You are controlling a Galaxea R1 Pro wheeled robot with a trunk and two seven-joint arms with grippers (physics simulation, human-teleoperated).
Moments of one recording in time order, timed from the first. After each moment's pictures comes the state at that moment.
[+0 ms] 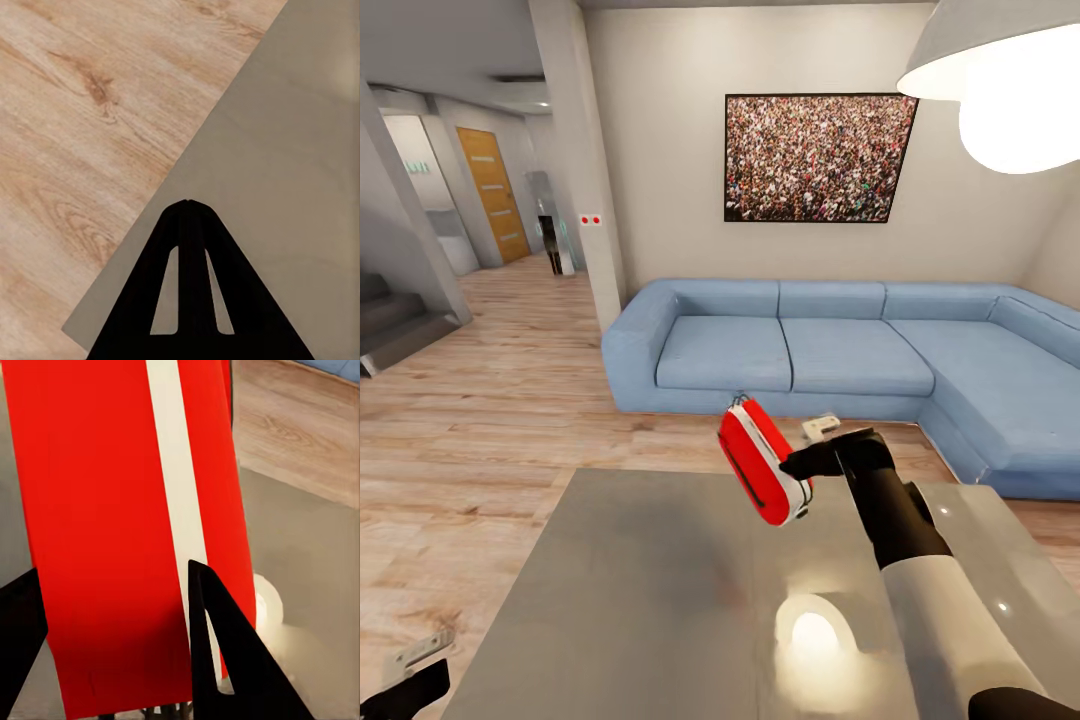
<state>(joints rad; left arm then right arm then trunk) -0.41 0.34 0.52 -0.29 0.05 -0.07 -0.15 -0.79 0.06 0.01 -1.14 0.48 0.96 0.57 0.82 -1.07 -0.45</state>
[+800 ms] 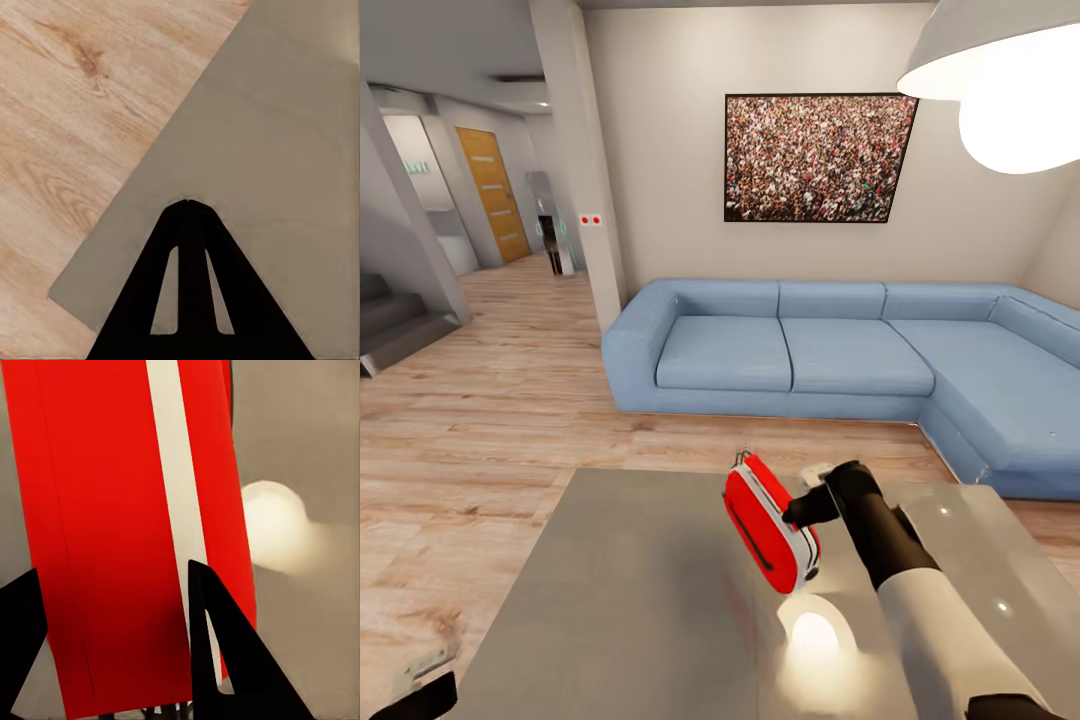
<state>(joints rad) -0.41 0.33 0.52 -0.24 0.05 -0.06 -0.15 -0.76 0.06 0.01 -0.94 0.52 1.00 0.58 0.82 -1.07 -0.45</state>
